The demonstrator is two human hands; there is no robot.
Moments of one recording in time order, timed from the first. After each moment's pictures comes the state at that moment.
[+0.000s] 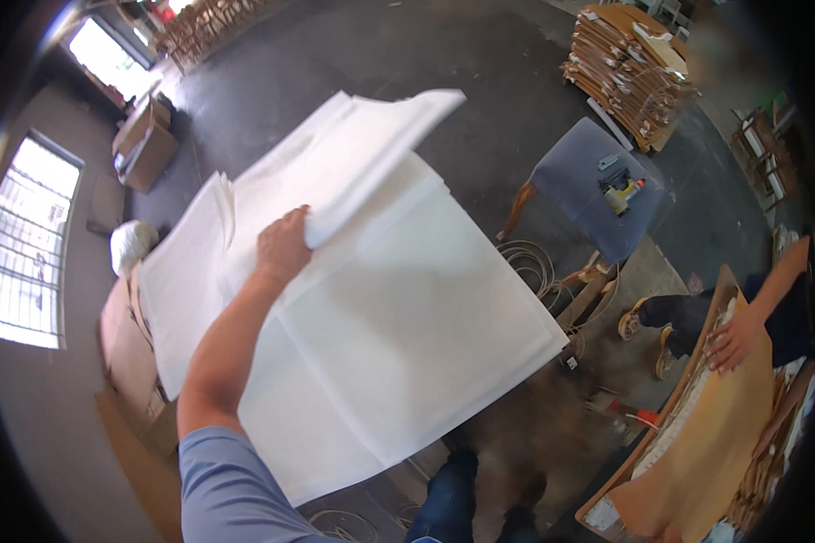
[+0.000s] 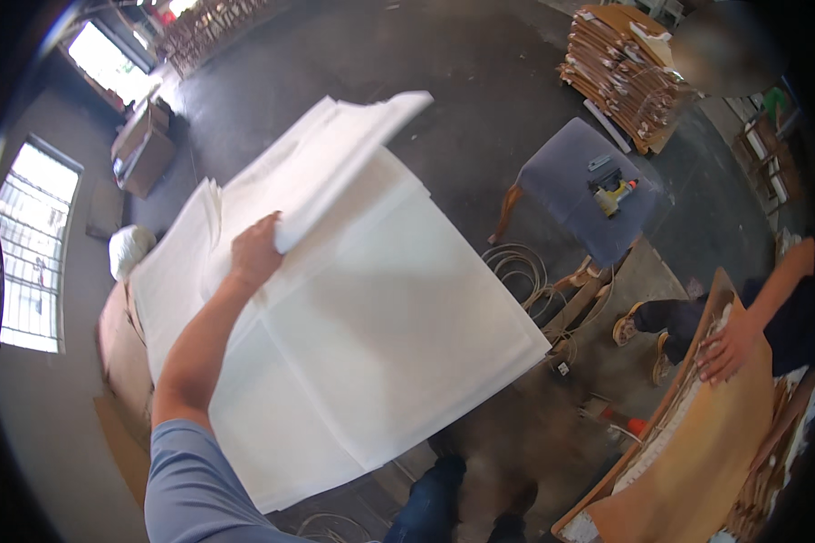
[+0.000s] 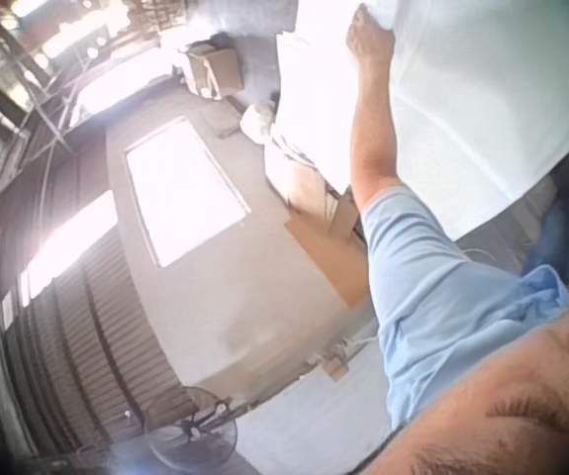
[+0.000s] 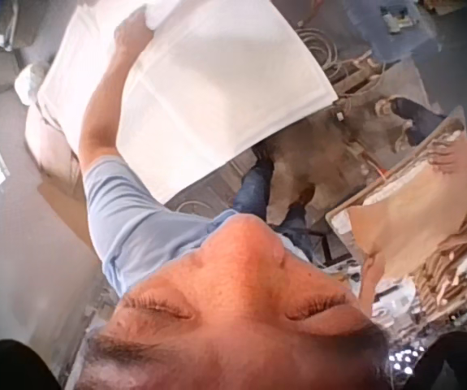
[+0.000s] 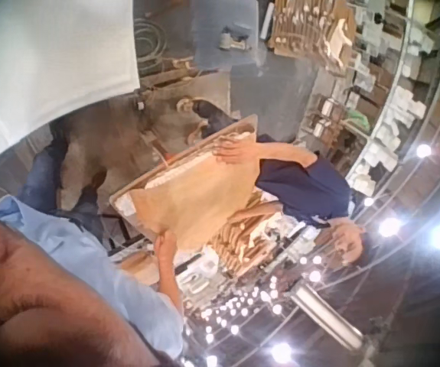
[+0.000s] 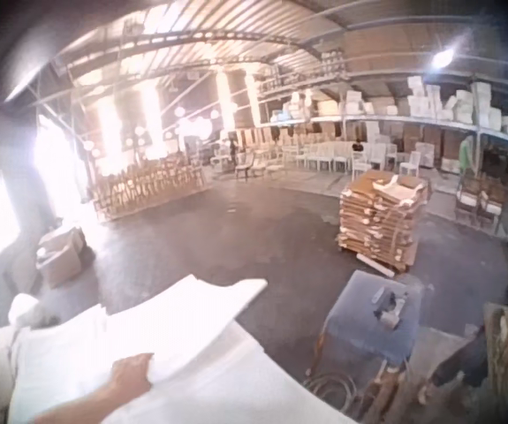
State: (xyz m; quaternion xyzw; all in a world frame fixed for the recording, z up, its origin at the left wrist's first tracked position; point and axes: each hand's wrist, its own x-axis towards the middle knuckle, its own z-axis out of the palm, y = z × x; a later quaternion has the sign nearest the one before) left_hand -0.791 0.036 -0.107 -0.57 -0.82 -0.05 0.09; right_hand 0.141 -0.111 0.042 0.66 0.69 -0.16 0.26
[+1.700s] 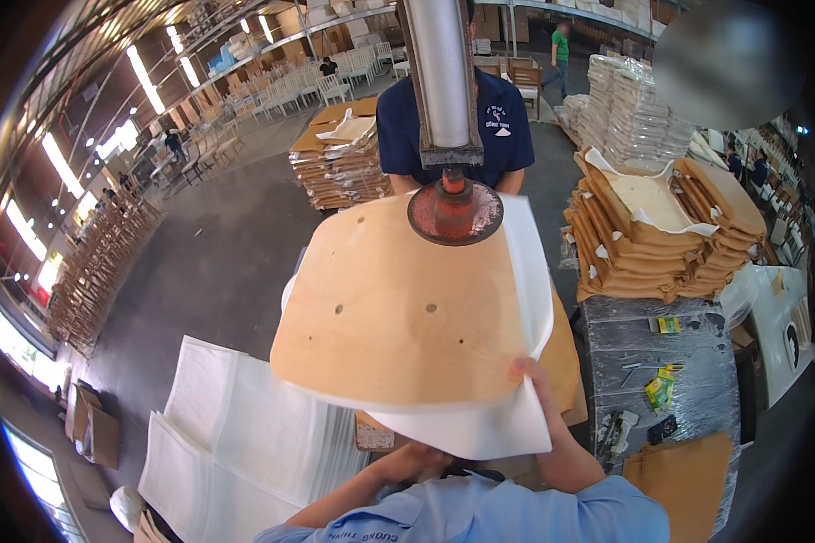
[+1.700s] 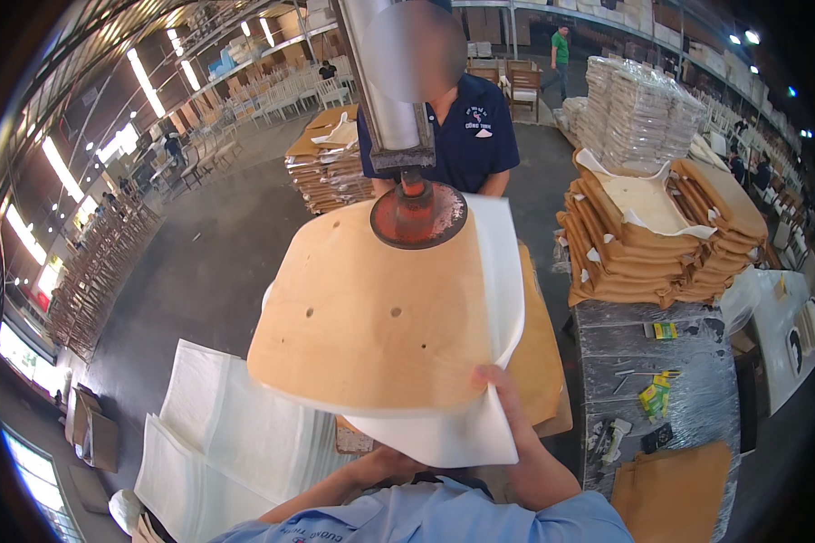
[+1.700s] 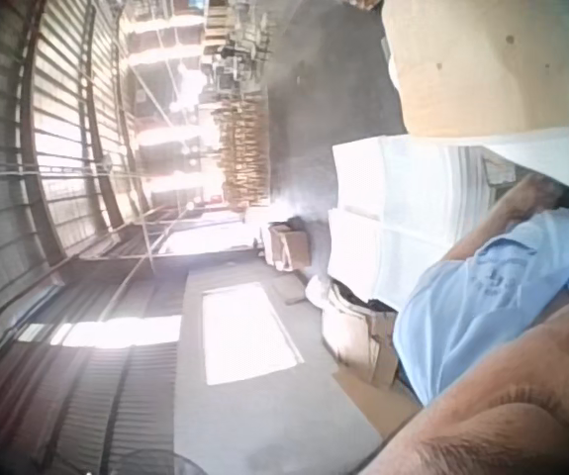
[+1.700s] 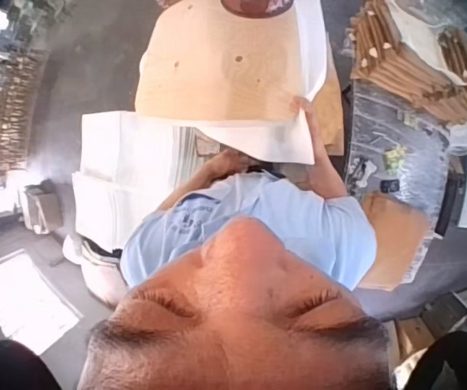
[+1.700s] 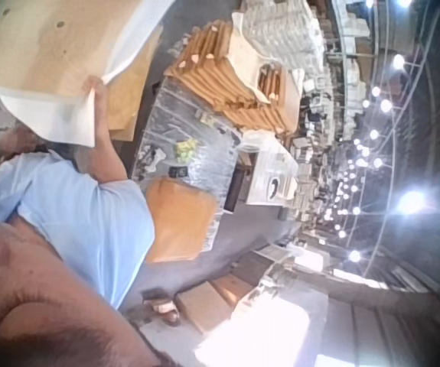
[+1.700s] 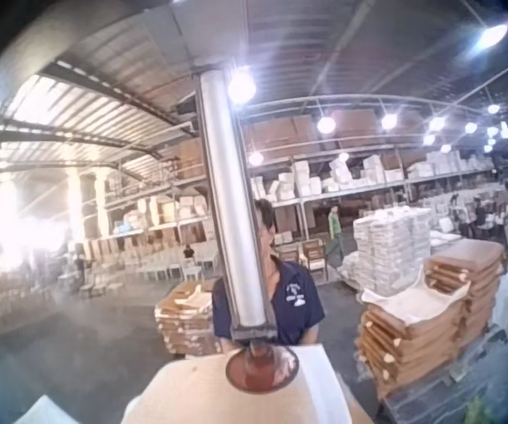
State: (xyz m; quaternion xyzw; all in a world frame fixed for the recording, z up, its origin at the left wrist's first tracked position) left_hand 0.025 -0.157 0.032 -0.53 -0.33 -0.02 -0.79; right_hand 0.337 -0.151 0.144 0.29 0.09 -0.75 -0.59
